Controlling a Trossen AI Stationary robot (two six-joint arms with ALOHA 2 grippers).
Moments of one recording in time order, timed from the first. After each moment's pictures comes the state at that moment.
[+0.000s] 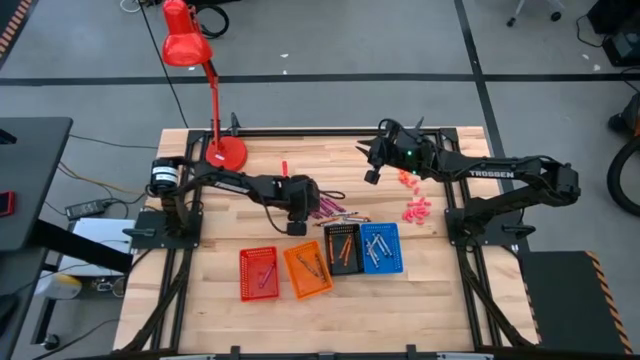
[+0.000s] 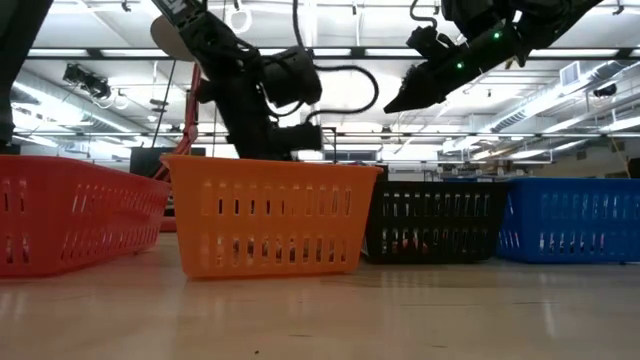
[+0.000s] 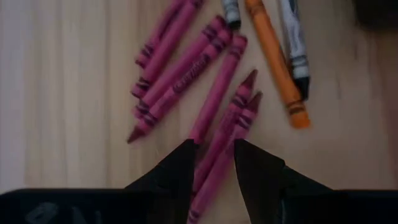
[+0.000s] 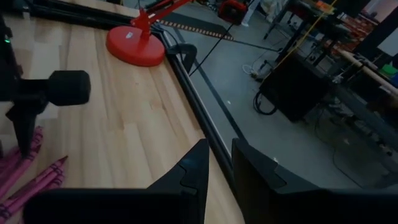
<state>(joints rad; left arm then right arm) 0.12 1.83 1.05 -0.29 -0.10 0.25 -0.38 1.19 0.72 0.16 0.22 -0.37</state>
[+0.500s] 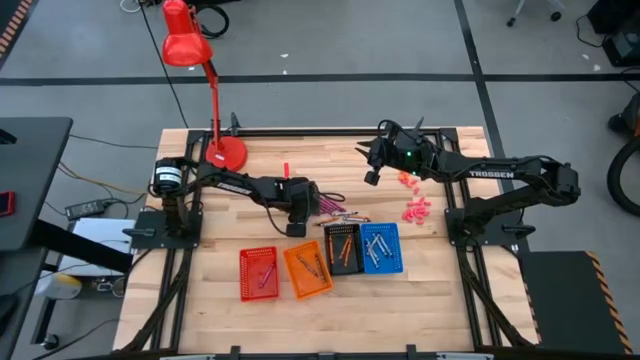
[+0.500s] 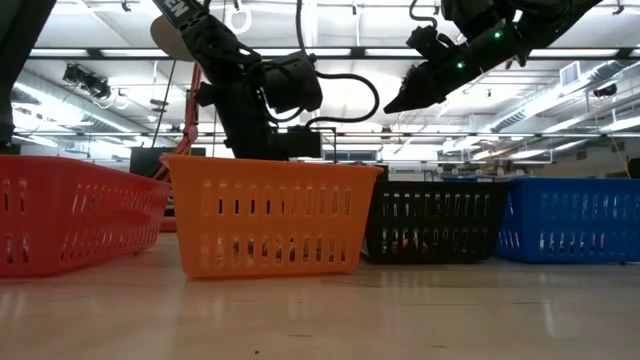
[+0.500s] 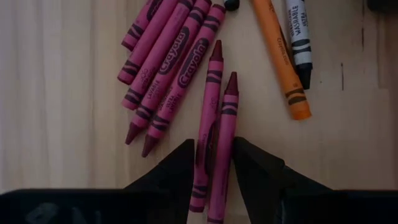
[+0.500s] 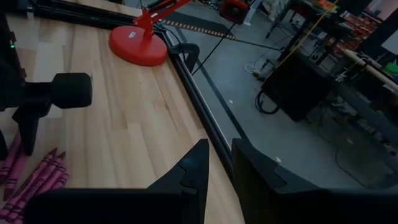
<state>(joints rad) 0.12 1.86 1.06 -0.32 -0.10 0.21 -0.37 1.19 0.72 0.15 0.22 -0.36</state>
